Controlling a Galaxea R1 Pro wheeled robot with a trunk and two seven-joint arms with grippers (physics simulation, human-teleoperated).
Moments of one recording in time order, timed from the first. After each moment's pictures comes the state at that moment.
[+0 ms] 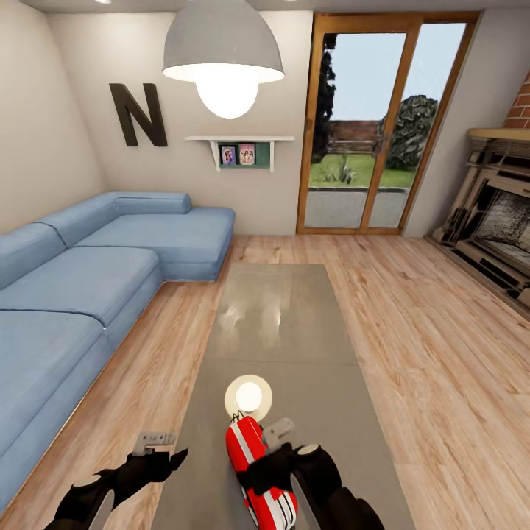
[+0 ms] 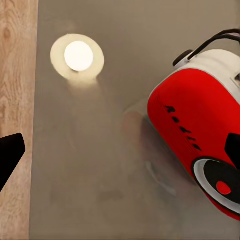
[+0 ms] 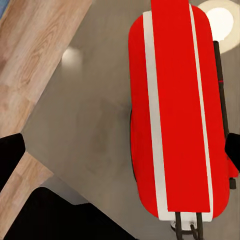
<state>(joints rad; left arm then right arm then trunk) -0.16 0.13 0.04 -1.16 0.16 0.48 -0.32 -0.26 0.17 0.41 -1.25 0.02 0.84 0.18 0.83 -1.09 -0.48</state>
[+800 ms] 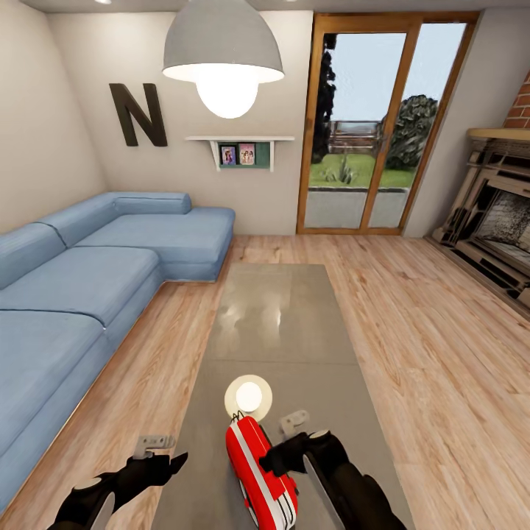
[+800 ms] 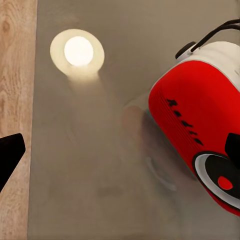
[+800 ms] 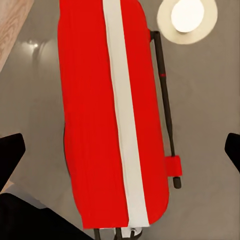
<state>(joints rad) -0.16 0.13 0.04 -1.14 0.16 0.47 -0.32 -0.37 0.13 0.35 -1.04 0.01 0.77 0.17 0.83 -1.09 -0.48</state>
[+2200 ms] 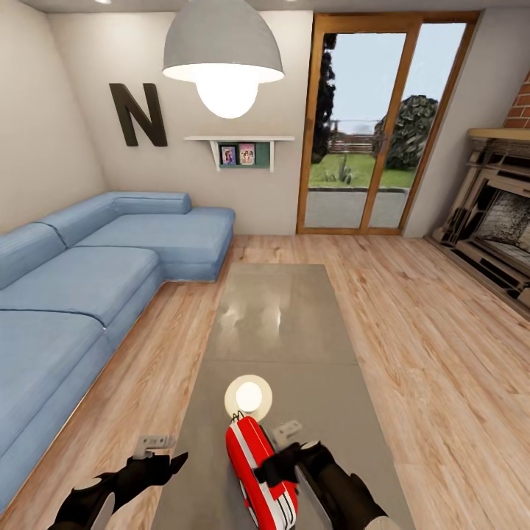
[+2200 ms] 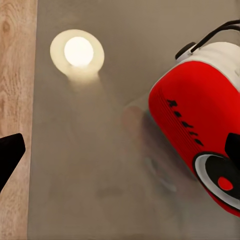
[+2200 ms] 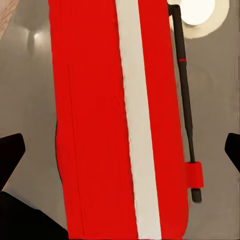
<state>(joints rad) -0.16 0.13 0.04 -1.14 0.16 0.47 -0.32 -0.47 0.17 0.36 -0.69 0.02 0.54 0.18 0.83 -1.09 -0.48</state>
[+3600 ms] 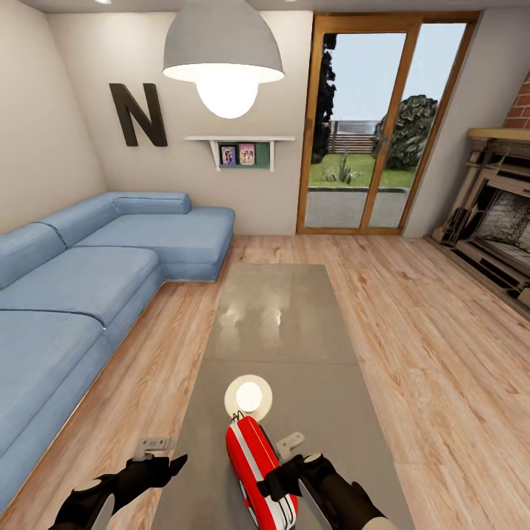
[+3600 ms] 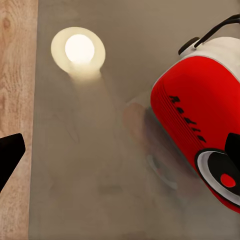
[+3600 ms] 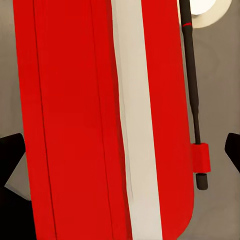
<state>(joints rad) -0.16 0.13 0.04 -1.13 0.16 0.46 -0.32 -0.50 0.17 0.37 -0.53 0.02 0.43 0.19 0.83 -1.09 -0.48</state>
